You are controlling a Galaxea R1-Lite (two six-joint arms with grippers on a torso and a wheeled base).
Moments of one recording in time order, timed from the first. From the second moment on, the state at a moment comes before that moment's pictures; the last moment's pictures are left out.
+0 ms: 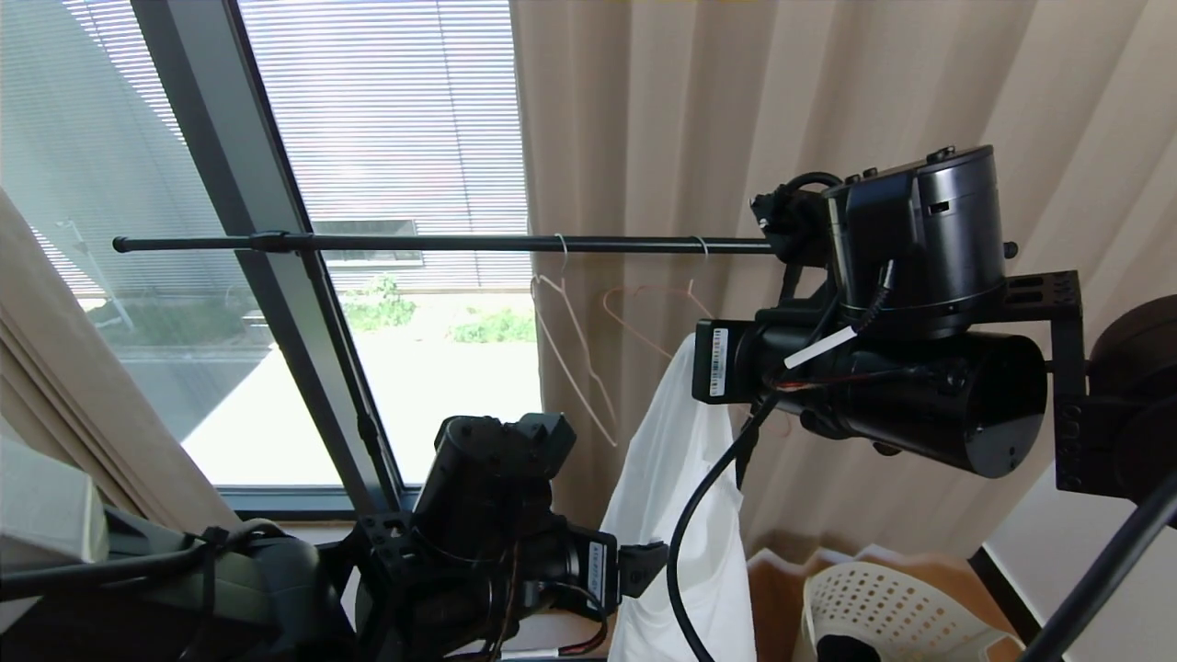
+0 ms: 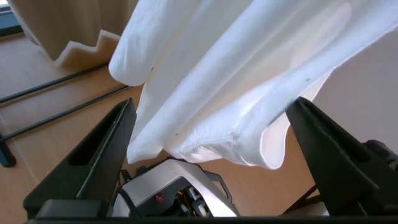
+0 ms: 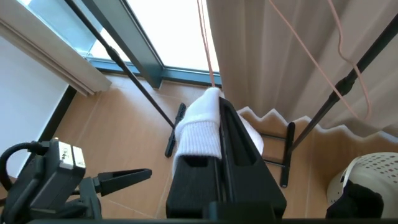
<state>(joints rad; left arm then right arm) -0.83 1.85 -0.72 -0.54 0.02 -0.44 0.80 1.71 -1.21 -0.04 -0.39 0.45</state>
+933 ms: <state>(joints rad) -0.81 1.96 -0.74 -0.54 0.17 -0.44 0.75 1.60 -1.17 -0.04 -0.40 0.38</state>
